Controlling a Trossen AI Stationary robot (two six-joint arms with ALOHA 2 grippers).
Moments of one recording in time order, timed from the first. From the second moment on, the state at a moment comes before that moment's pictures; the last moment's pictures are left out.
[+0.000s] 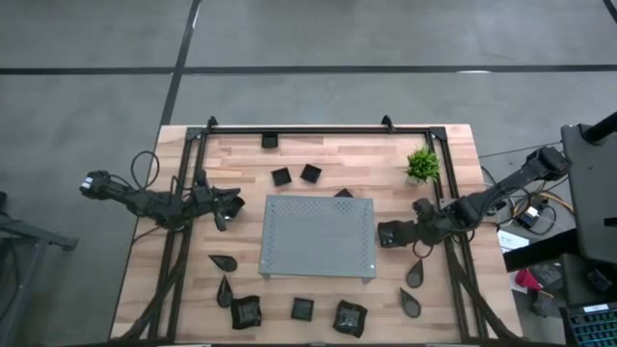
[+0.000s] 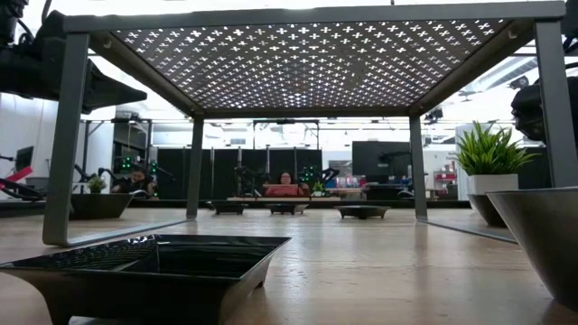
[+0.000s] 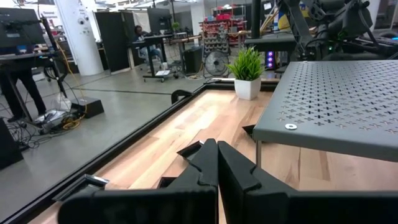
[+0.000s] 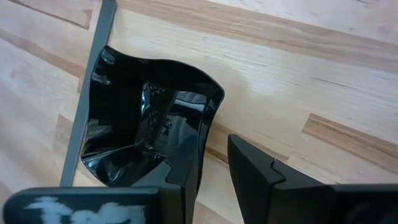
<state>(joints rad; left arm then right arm) -0.35 0.15 0.04 0.01 -0.79 0.05 0.50 0.77 0.31 -0.71 0.29 1.73</state>
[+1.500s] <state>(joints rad) -0.35 0.15 0.04 0.01 -0.79 0.05 0.50 0.81 0.82 -1.10 0.11 1.62</state>
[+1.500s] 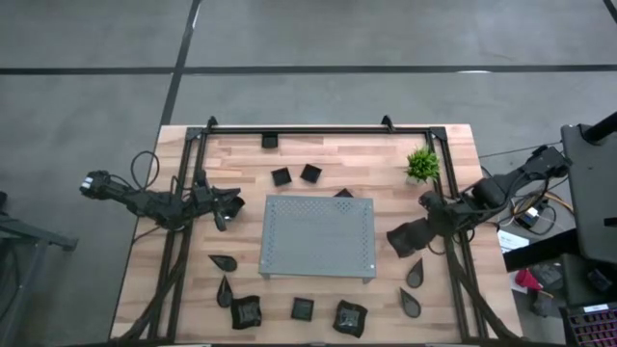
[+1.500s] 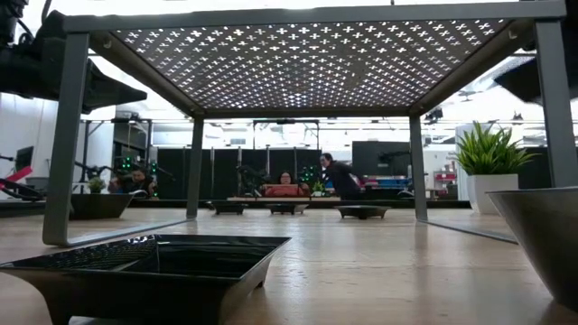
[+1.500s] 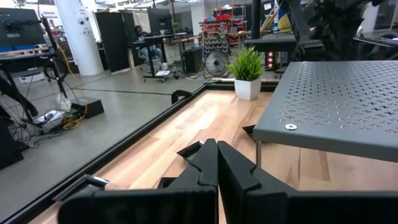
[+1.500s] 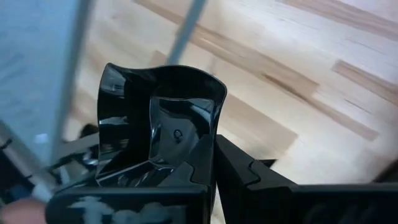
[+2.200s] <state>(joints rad) -0.35 0.15 0.04 0.01 -0.79 0.05 0.50 1.01 1.07 -1.02 0.37 1.58</state>
